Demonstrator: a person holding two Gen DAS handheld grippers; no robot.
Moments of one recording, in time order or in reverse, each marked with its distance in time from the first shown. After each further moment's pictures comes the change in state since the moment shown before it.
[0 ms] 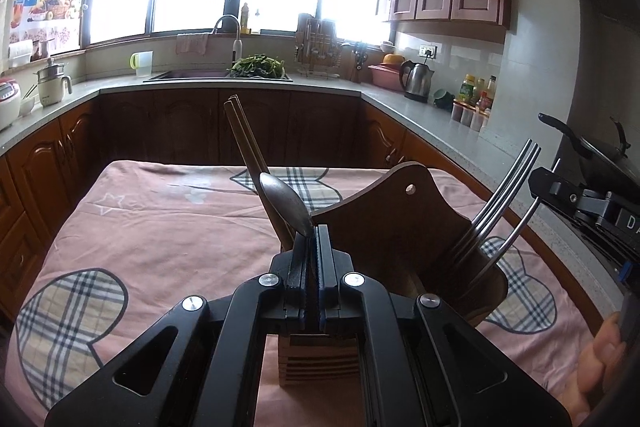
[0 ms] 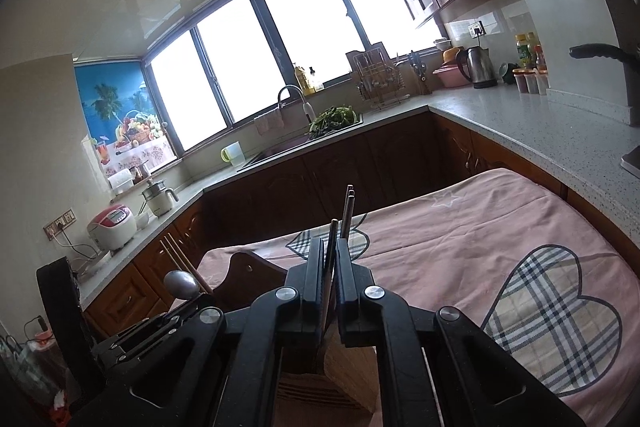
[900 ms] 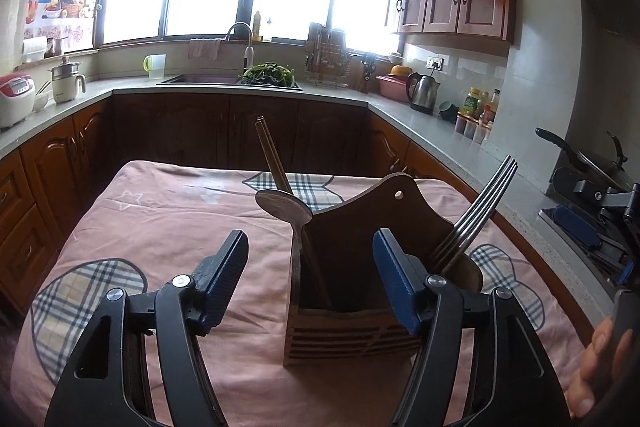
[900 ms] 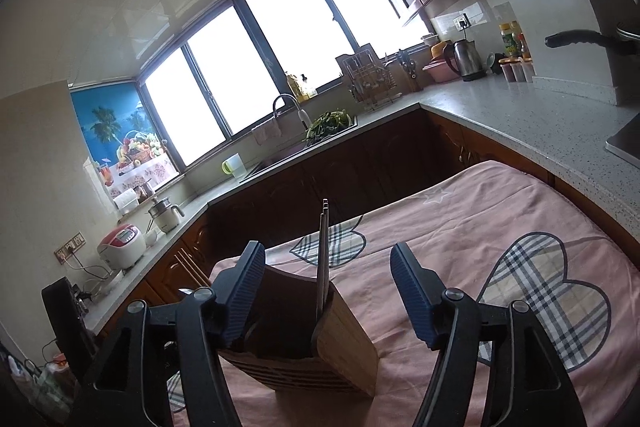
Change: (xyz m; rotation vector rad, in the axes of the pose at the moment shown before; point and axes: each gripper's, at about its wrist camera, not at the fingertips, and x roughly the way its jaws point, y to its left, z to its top) left arm -0.038 0.006 -0.002 -0.037 -0.028 0.026; right arm -0.035 -0.017 0.005 0.084 -0.015 0.014
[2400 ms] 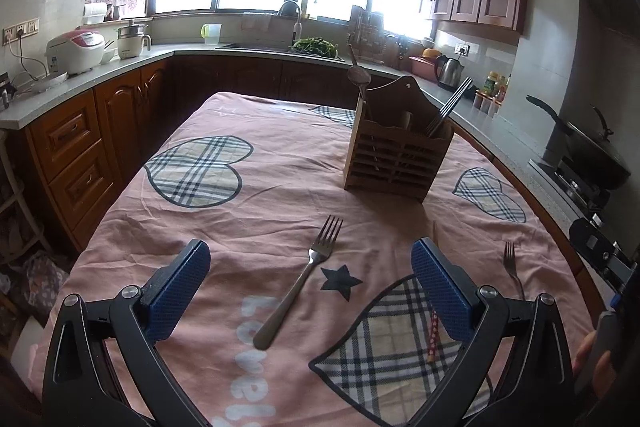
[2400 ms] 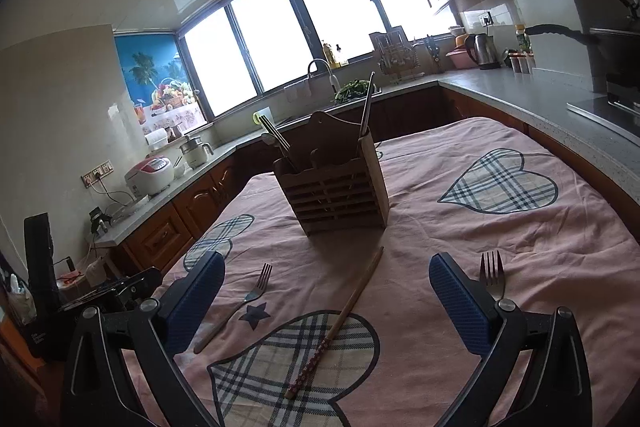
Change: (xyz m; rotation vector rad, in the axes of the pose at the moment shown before) left arm -0.202 0.033 -0.131 -0.064 0.064 0.110; right arm -0.163 0.035 -0.138 -0.158 0.086 0.044
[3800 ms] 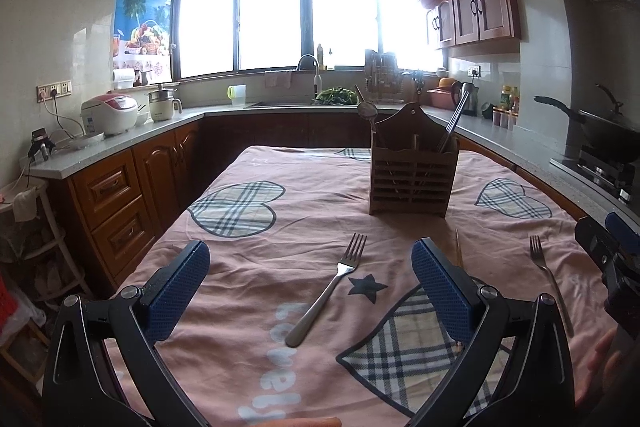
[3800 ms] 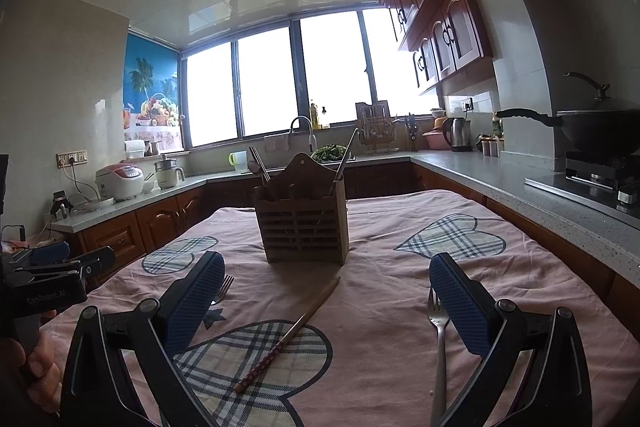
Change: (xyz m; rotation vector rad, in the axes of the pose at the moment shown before) left arm -0.038 -0.022 -0.037 0.106 -0.203 0.162; right arm -0.035 0.018 -0.047 -0.185 -0.249 -0.154
